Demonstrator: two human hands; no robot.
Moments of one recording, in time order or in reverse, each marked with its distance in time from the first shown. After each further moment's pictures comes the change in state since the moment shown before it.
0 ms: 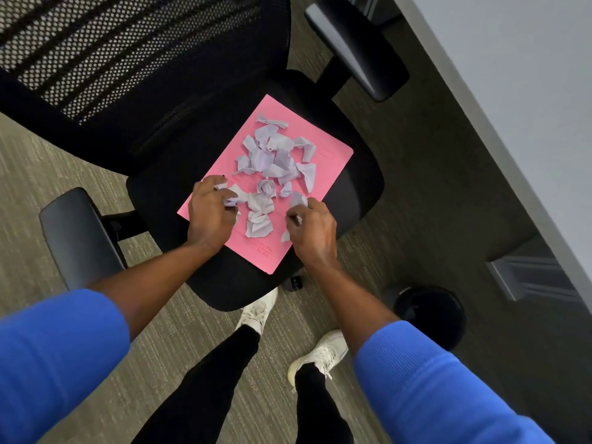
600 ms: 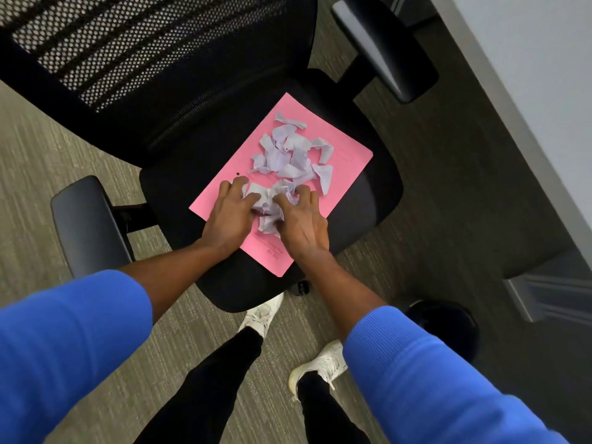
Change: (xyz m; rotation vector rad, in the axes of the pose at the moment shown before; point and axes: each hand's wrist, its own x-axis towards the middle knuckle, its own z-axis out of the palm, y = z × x) left_hand 0.003 -0.013 0.024 0.235 -0.122 0.189; right_hand 0.019 -0.026 0.032 -0.314 -0.188 -0.153
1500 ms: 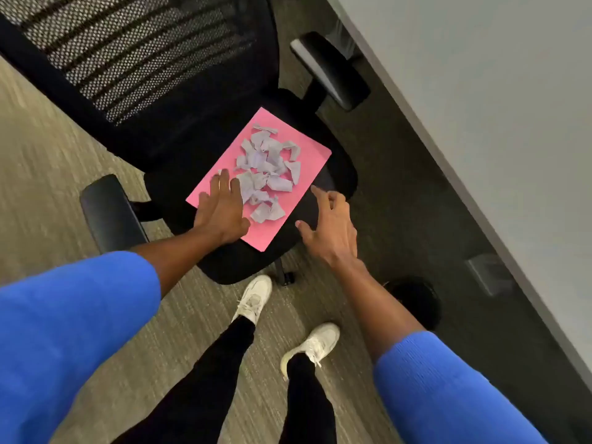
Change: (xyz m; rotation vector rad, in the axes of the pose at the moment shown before) left_hand -0.053 0.066 -0.070 0.294 -0.175 -0.077; right_hand -0.127 0.039 -0.124 0.276 0.061 0.251
